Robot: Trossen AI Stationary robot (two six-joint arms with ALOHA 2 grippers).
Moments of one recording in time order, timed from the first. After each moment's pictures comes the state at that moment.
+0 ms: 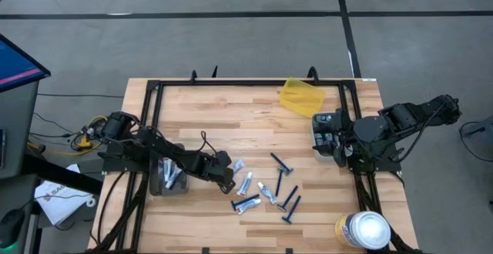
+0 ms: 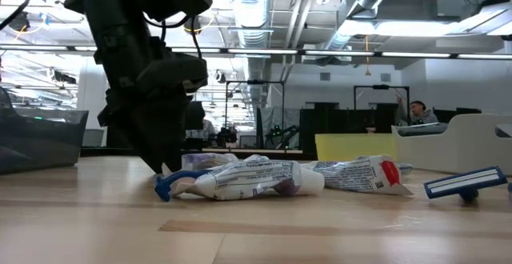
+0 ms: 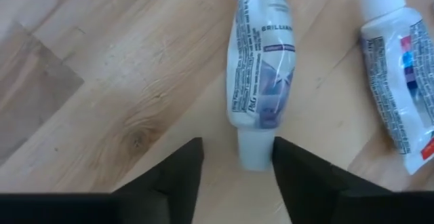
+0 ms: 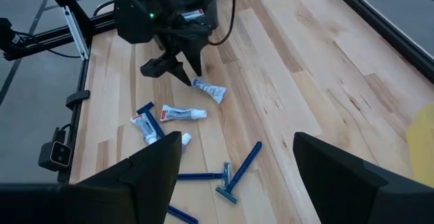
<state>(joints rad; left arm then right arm) -0.30 1.79 0.93 -0.40 -0.24 -1.05 0.38 0.83 1.06 -0.88 0.39 0.50</state>
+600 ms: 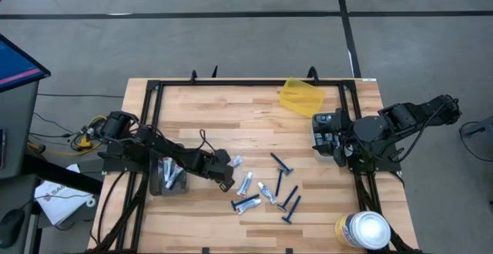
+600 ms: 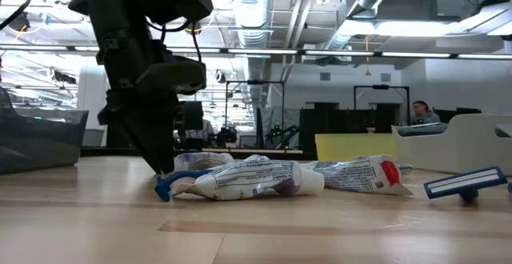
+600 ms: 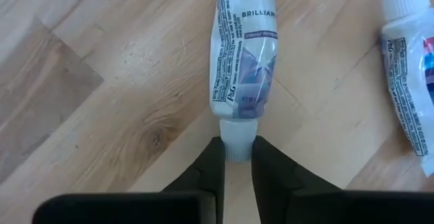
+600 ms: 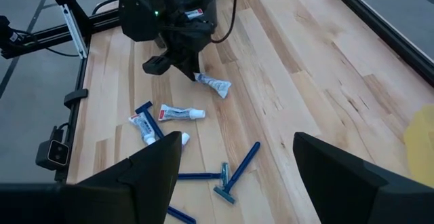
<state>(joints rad) -0.30 1.77 0.93 -0.43 -0.21 -1.05 0.38 0.83 1.06 -0.88 0.39 0.49</state>
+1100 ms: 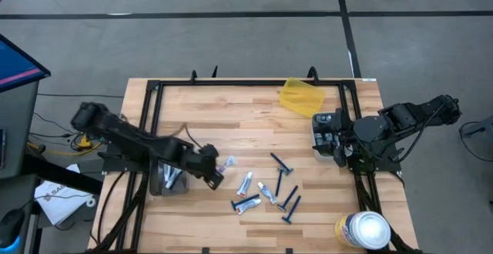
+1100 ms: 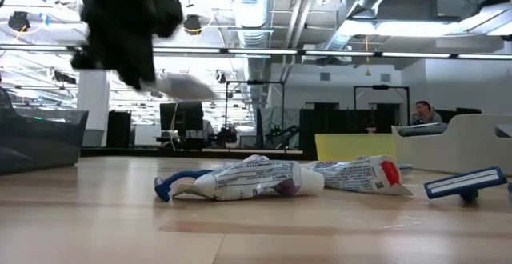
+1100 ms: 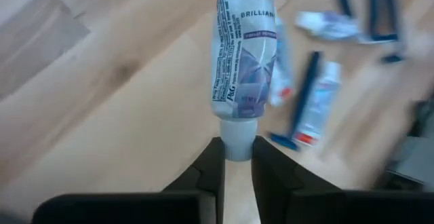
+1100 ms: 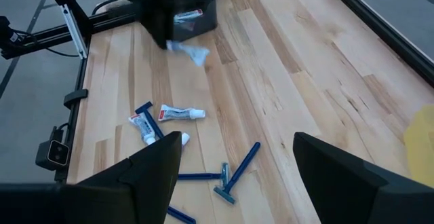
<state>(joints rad) -0.32 1.41 0.93 -0.56 -0.10 -1.18 0.38 0.83 1.06 -0.88 0.39 0.49</state>
